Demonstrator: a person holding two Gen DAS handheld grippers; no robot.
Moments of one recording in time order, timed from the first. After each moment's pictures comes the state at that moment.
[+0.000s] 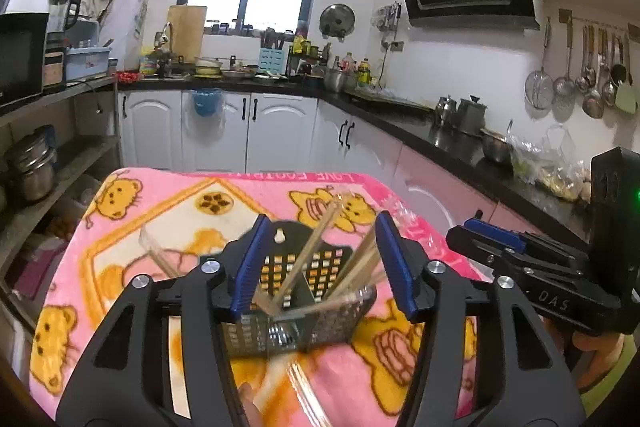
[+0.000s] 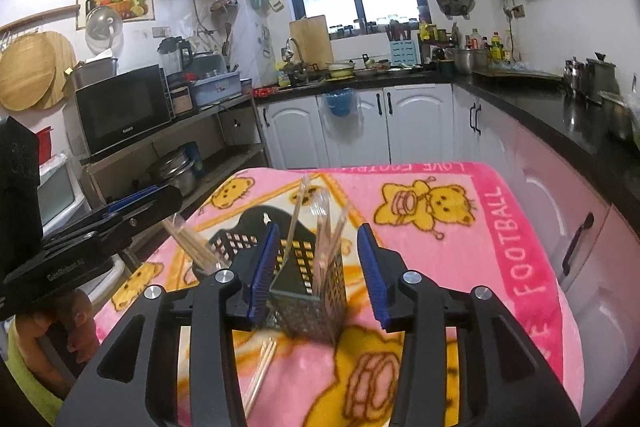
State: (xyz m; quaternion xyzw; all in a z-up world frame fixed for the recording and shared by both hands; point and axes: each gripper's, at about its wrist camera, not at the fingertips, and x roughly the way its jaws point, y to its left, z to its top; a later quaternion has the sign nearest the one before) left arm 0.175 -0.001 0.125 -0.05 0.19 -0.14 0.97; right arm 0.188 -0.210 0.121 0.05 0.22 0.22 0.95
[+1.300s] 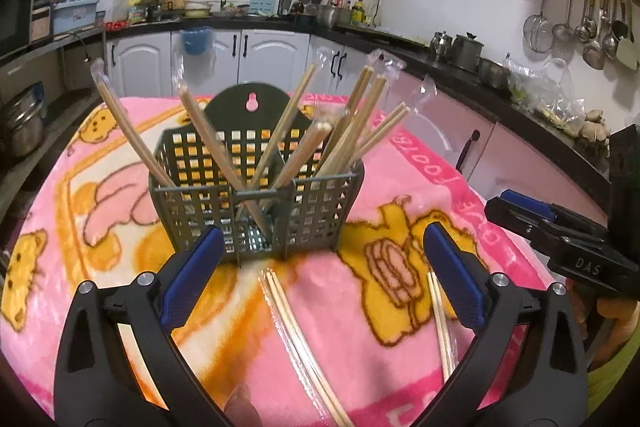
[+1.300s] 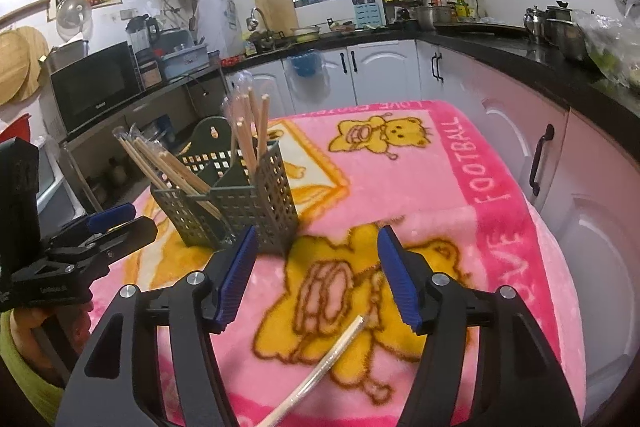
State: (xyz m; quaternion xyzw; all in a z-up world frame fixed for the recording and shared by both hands) left arm 0.158 -0.026 0.044 -0.04 0.29 -0.16 0.94; right arm 0.152 -0.258 0.052 0.06 0.29 0.17 0.94
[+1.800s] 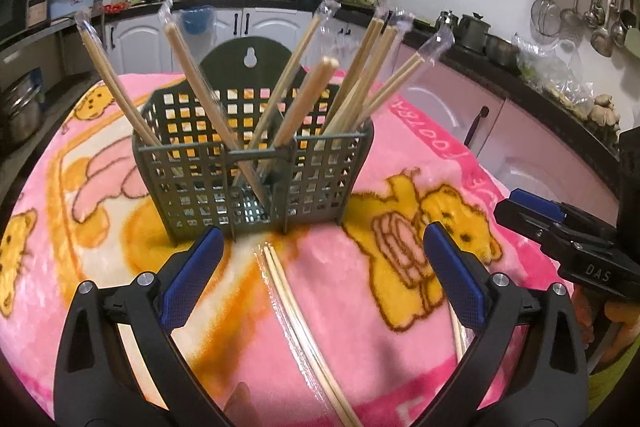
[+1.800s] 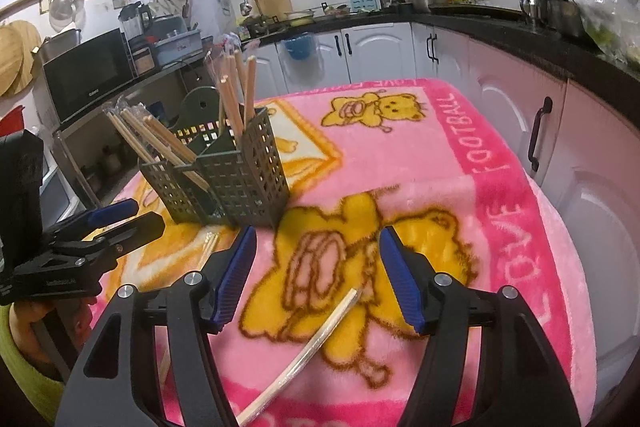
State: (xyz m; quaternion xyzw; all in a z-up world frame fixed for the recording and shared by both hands) left arm 0.165 -0.033 0.016 -0.04 0.32 -0.15 0.93; right arm 0.151 -0.259 0.028 0.05 0.31 0.16 0.93
